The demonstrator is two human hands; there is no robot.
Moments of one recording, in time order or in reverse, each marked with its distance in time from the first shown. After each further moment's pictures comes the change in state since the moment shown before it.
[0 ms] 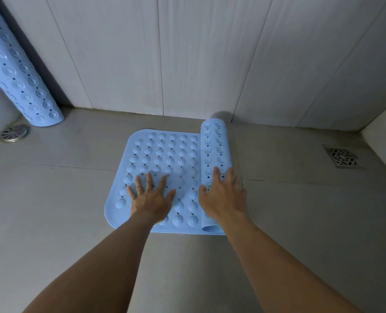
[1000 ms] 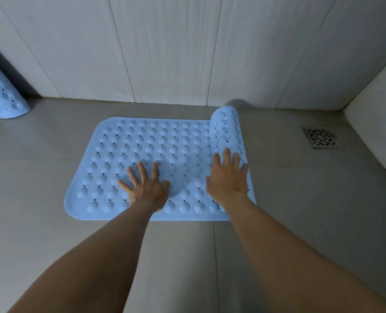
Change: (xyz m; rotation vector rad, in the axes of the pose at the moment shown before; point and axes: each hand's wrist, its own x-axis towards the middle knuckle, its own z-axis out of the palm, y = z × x) left_hand -0.007 0.097 0.032 0.083 0.017 -0.109; right_hand 0.034 0.114 -0.017 -0.251 0.057 -0.143
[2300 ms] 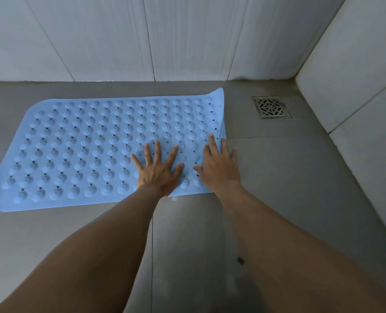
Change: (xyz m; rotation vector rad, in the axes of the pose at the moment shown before) left_hand -0.042 0.167 0.041 0.078 0.071 0.334; right_hand -0.028 0.150 0.030 -0.057 -0.006 -0.040
